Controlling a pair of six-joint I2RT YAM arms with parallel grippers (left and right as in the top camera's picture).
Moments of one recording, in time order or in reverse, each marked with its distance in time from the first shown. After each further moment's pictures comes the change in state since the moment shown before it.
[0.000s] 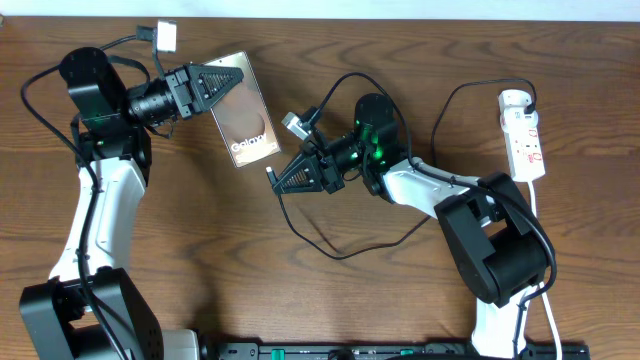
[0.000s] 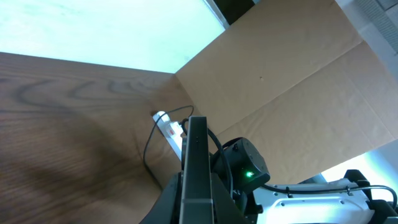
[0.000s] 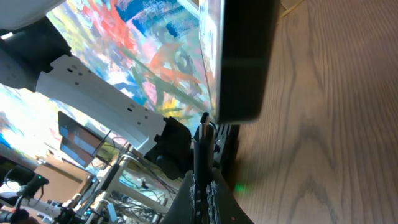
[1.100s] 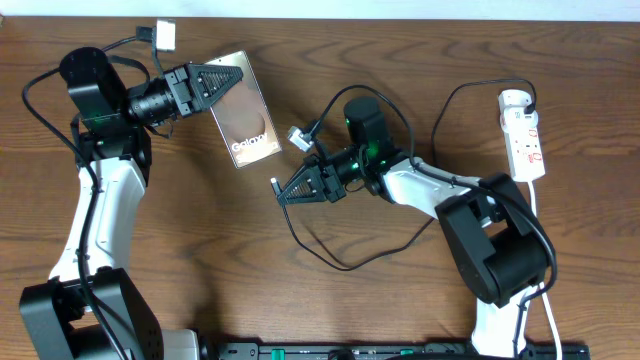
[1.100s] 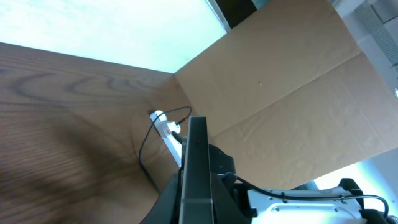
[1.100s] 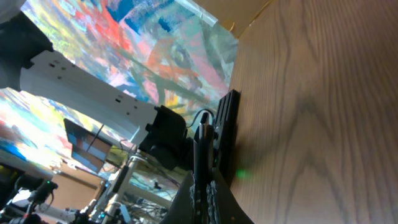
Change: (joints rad) left arm 0.000 0.000 0.000 0.000 -0.009 -0.056; right arm 0.000 0.001 0.001 -0.431 0.008 -0.342
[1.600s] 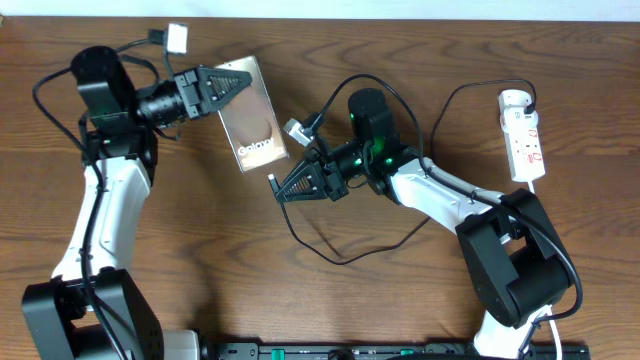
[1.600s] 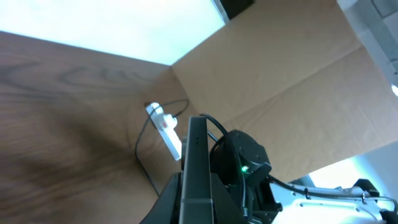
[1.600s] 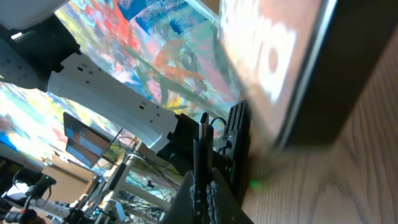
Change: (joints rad) left arm -0.023 0.000 0.000 -0.040 0.000 0.025; right arm 0.008 -0.120 0.001 -0.042 0.001 0.017
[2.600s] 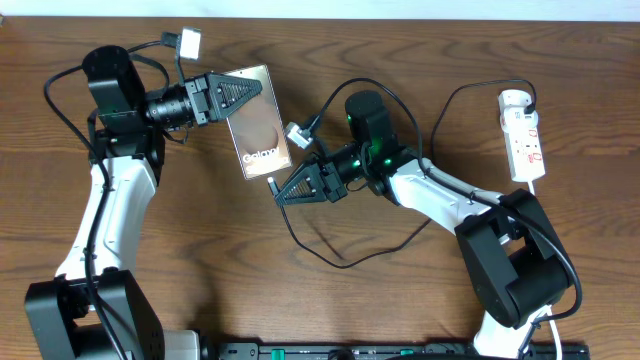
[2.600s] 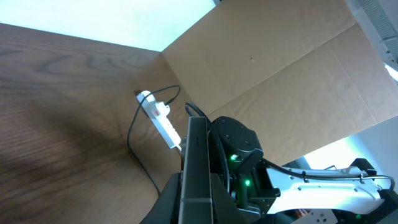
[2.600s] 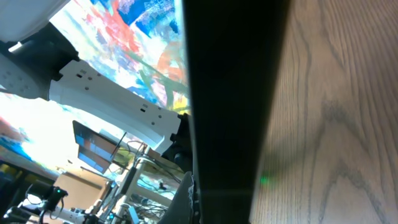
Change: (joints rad) left arm -0.042 0.000 0.000 -0.070 0.043 0.092; right arm 0.010 0.000 0.000 -0.064 0.006 0.029
